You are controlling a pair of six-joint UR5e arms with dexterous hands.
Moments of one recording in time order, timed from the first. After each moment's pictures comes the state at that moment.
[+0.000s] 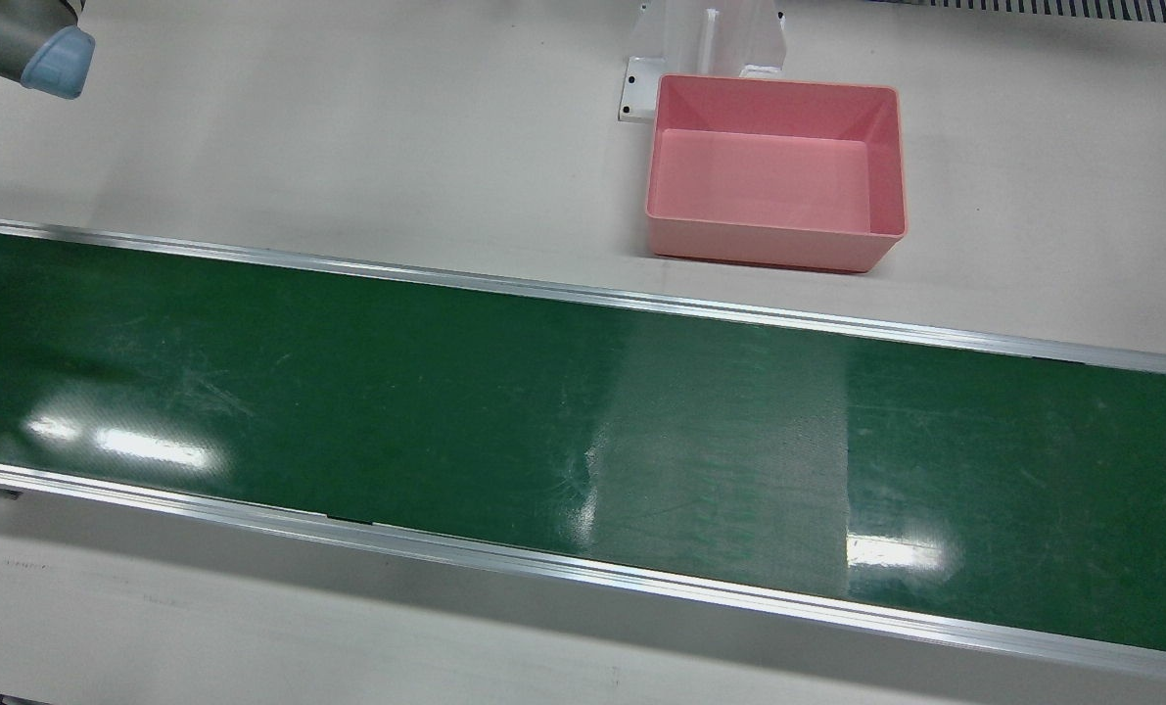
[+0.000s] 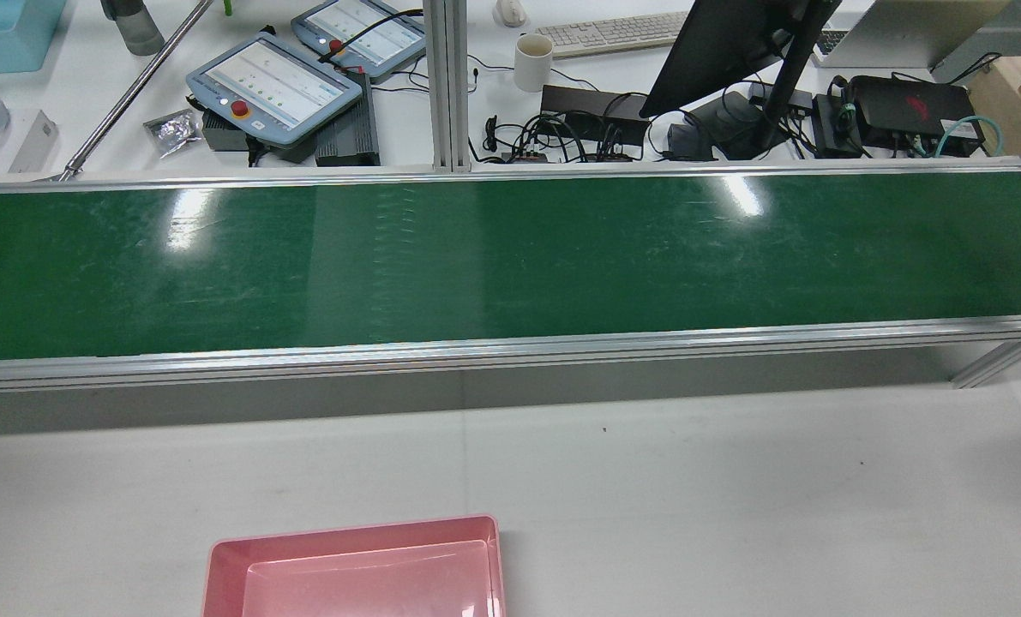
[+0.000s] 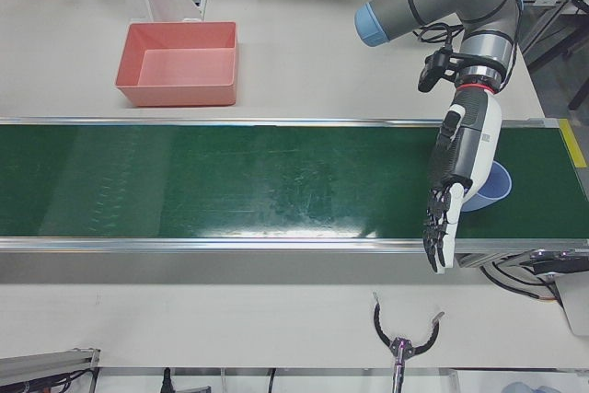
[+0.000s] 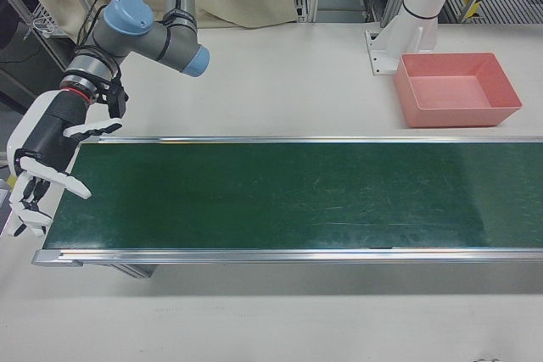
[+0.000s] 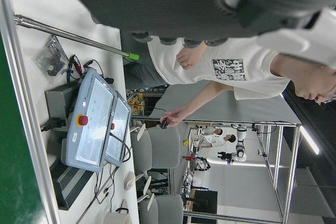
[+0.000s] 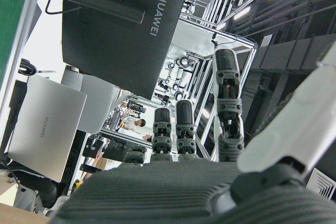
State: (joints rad) left arm -1.42 -1.75 -1.74 0.27 1.79 0.00; right arm 1.39 -1.54 1.58 -3.18 -1.26 -0.30
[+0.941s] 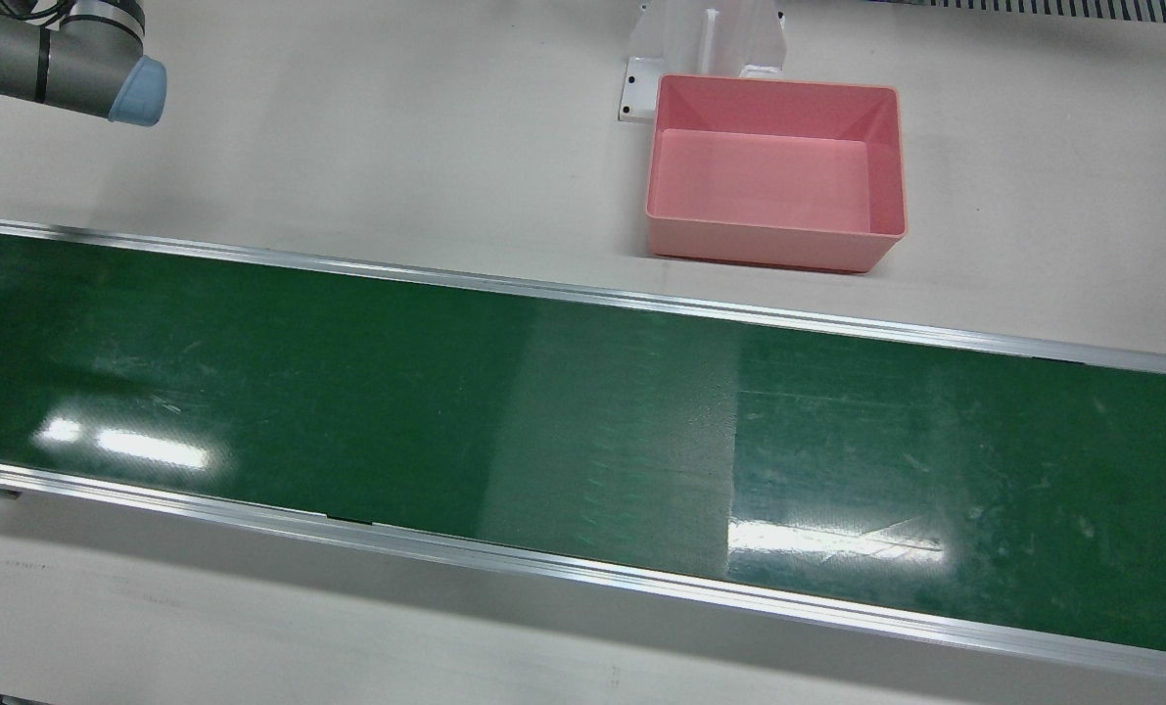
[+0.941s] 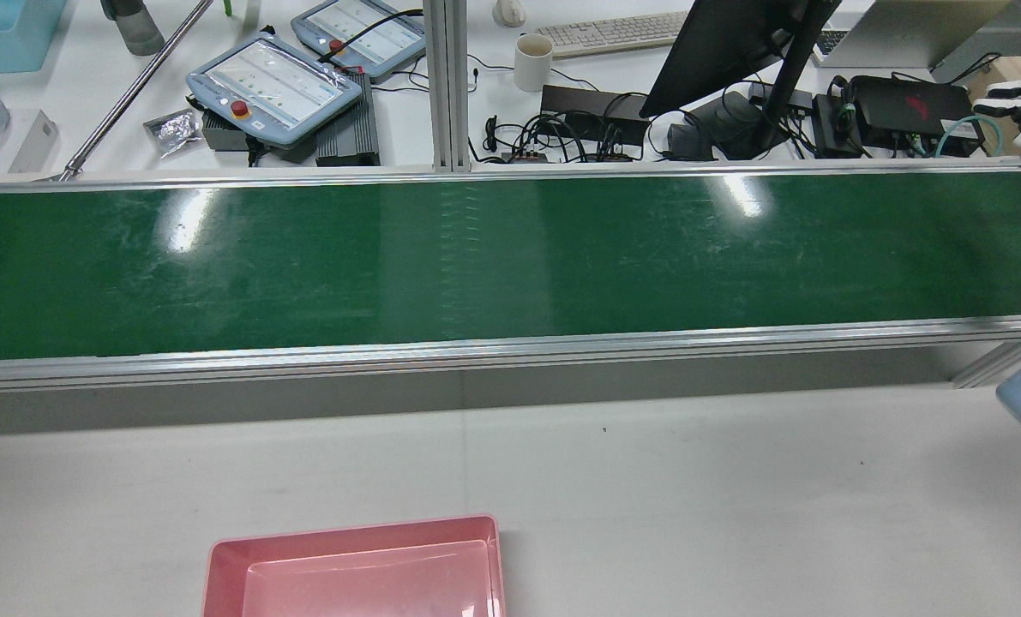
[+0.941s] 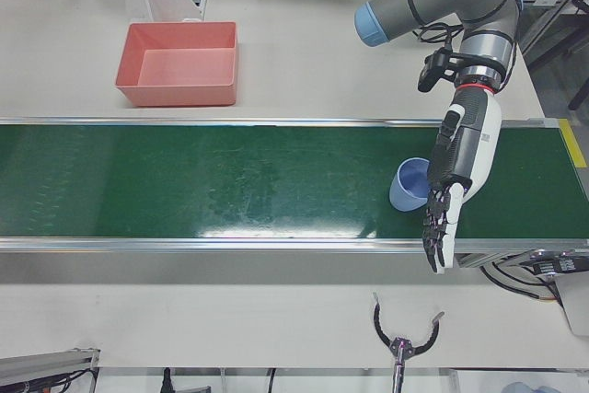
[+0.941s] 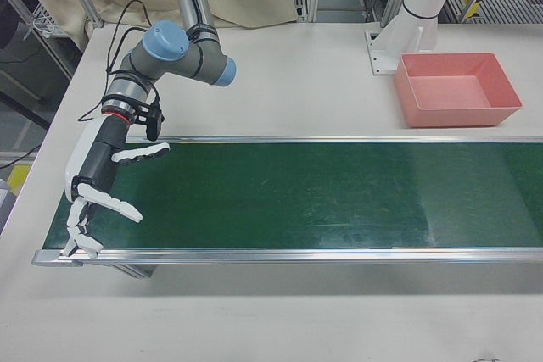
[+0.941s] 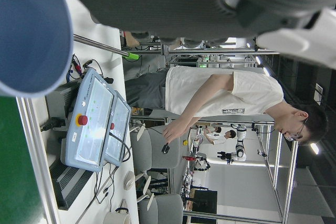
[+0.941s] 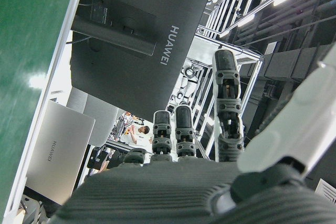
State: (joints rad) left arm -1.42 -1.75 -1.74 0.27 1.79 0.00; right arm 1.24 -1.50 1.58 -3.22 -1.14 -0.30
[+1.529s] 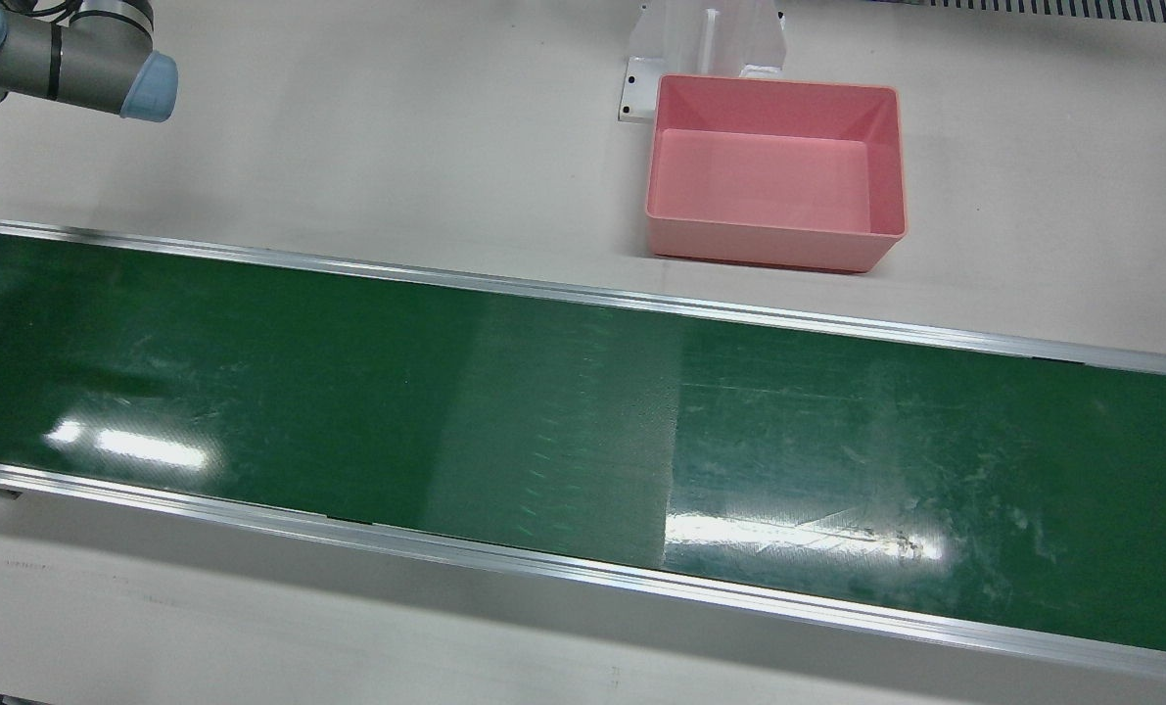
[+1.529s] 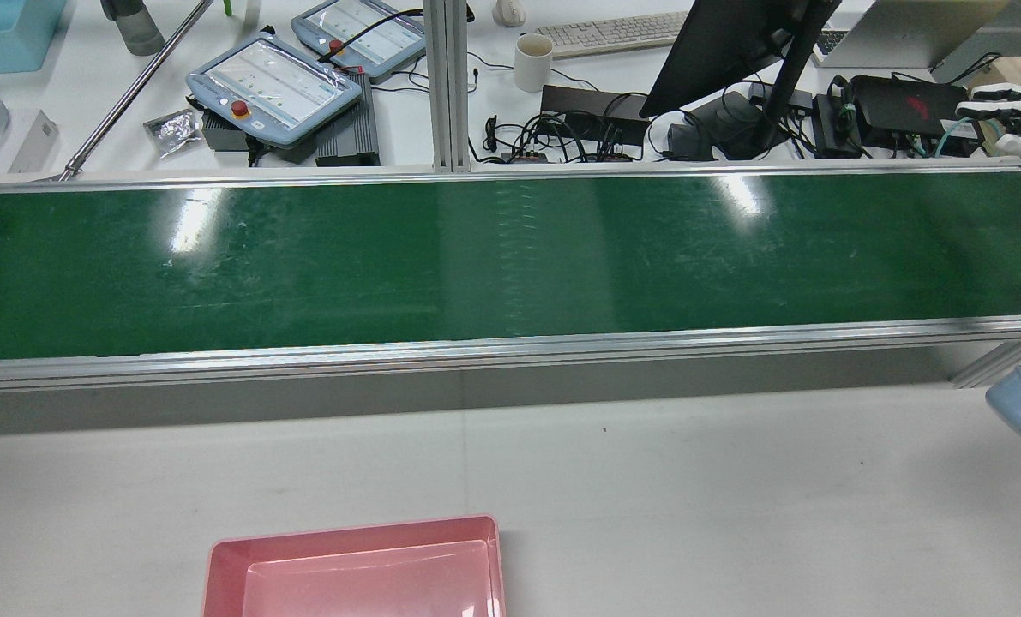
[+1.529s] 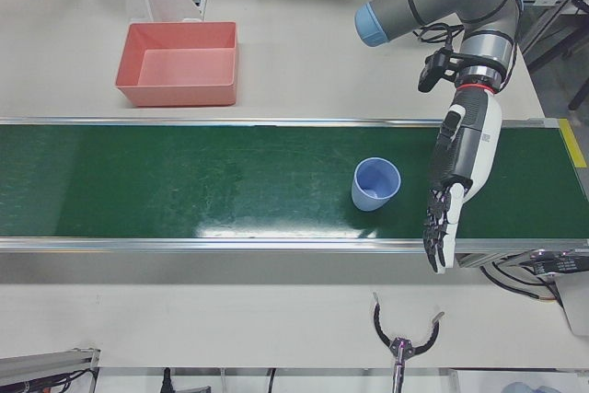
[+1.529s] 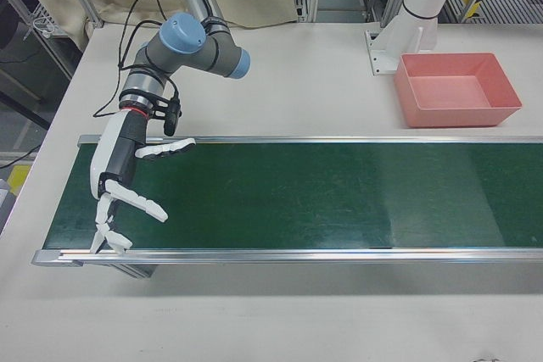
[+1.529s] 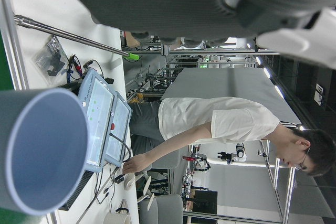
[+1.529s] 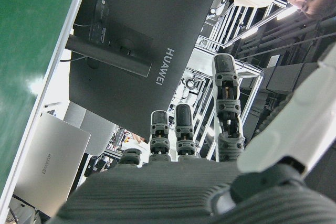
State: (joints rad) left arm -1.42 -1.75 -1.74 0.27 1.79 0.00; right arm 1.21 -1.50 1.67 -3.30 -1.13 -0.34
